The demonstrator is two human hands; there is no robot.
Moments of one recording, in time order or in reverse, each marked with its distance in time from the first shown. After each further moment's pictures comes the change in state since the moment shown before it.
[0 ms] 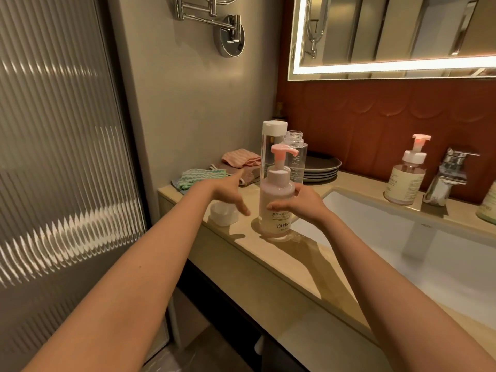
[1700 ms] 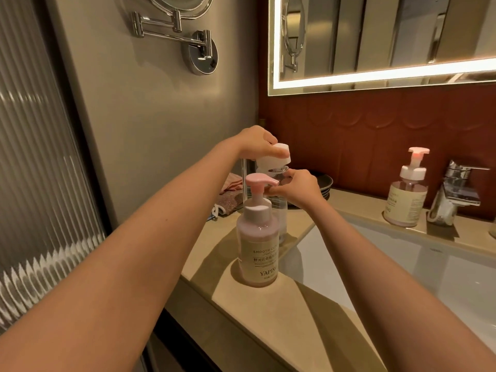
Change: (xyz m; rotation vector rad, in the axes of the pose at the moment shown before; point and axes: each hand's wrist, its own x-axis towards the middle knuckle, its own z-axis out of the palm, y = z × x) left_hand 0.099 0.113 -0.066 0.050 0.253 0.345; right_hand 0.095 -0.013 -0.046 -0.185 0.232 -0.016
